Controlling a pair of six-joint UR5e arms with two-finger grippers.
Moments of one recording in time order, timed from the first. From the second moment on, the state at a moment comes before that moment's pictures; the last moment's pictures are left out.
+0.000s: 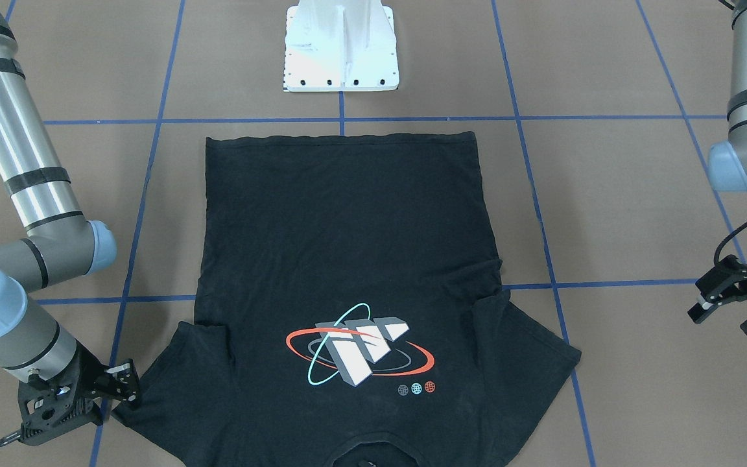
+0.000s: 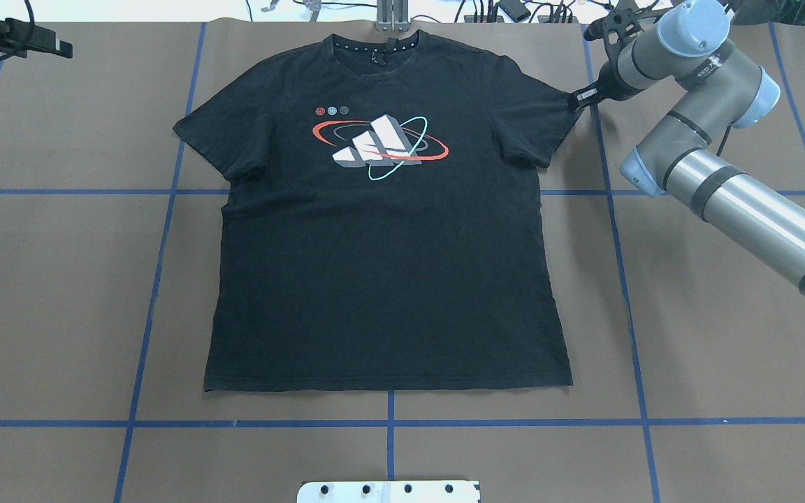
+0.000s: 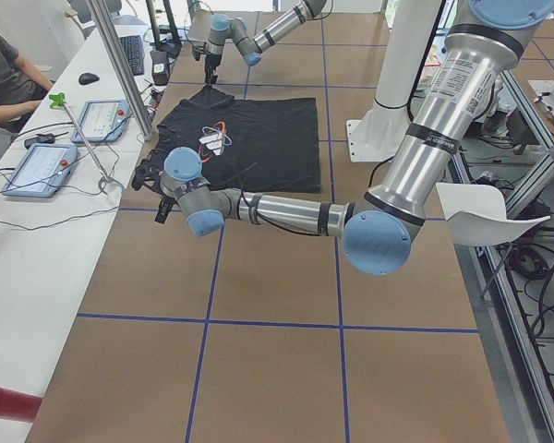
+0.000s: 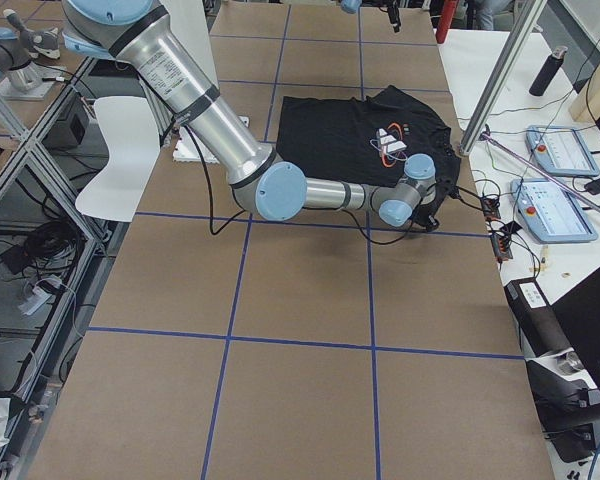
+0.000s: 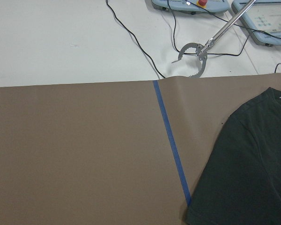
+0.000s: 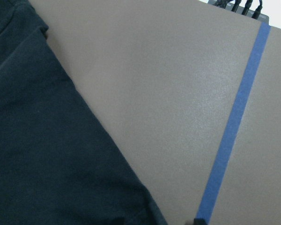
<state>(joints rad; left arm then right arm) -1.26 -1.98 -1.24 -2.54 -2.25 -0.77 0.99 -0.80 0.70 -0.63 2.01 0.52</state>
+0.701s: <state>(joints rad) -1.26 -1.98 -1.24 -2.54 -2.25 -0.77 0.99 -0.79 0.69 -0.63 2.01 0.52</state>
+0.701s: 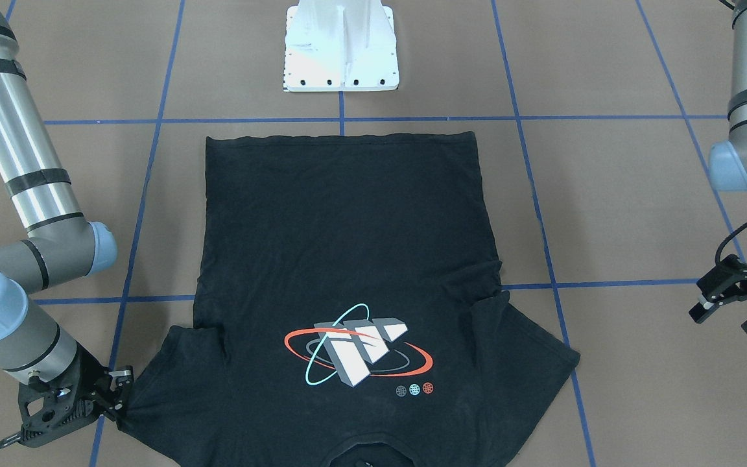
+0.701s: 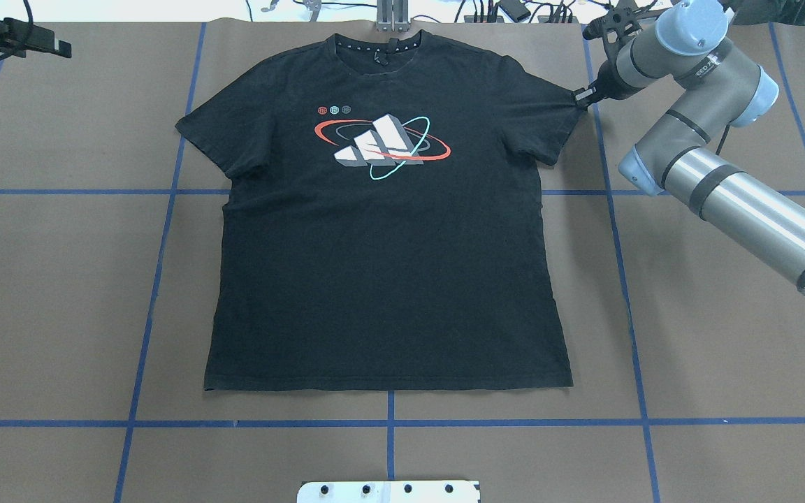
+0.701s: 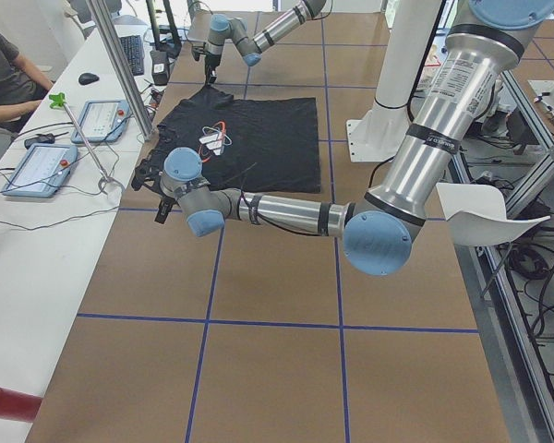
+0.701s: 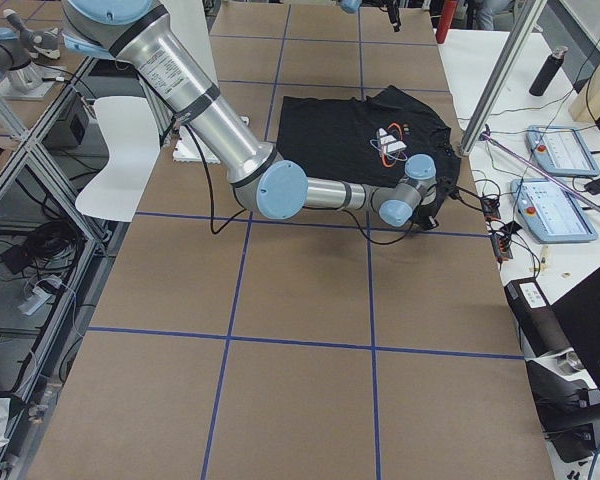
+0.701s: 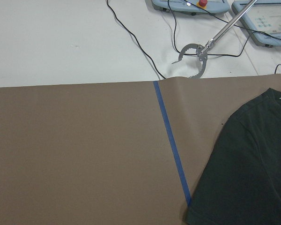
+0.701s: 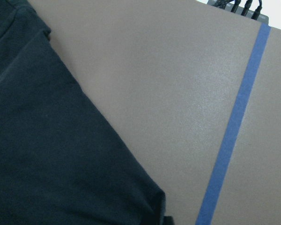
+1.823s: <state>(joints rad) -1.26 -1.98 -1.24 -2.54 -2.25 -0.77 0.98 -0.67 0.81 -0.75 2.15 0.66</state>
